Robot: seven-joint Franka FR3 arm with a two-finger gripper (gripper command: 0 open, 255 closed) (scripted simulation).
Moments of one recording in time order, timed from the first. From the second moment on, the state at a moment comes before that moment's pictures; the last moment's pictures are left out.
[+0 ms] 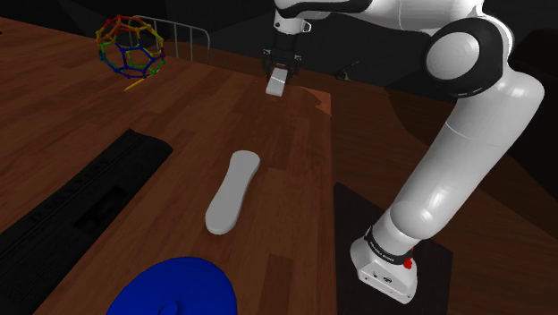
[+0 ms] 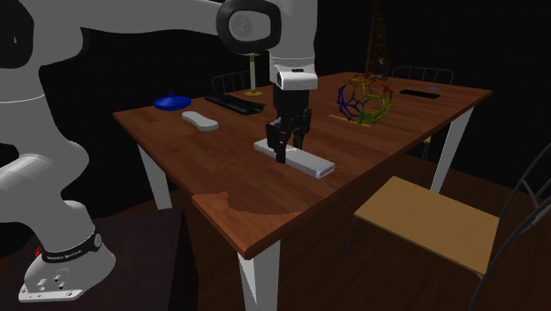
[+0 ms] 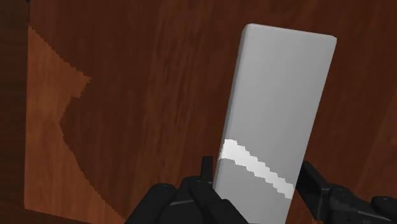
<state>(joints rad) -0.20 0.11 -0.02 -1.65 0.02 1.76 0.68</state>
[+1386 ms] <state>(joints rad) -0.18 0.09 0.00 -1.41 0.02 1.51 0.72</state>
